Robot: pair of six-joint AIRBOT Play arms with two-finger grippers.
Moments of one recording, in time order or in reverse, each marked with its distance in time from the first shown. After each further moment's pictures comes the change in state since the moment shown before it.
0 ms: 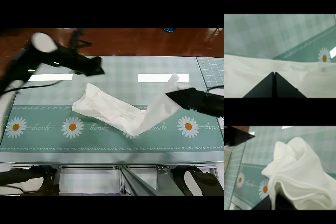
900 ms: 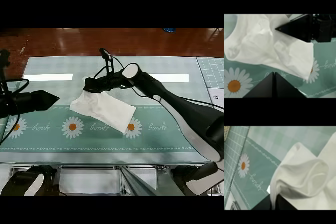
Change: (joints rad) left arm 0.209 0.740 -0.640 0.132 -0.011 -0.024; right arm 0.730 -1.100 0.747 0.030 -0.397 0.000
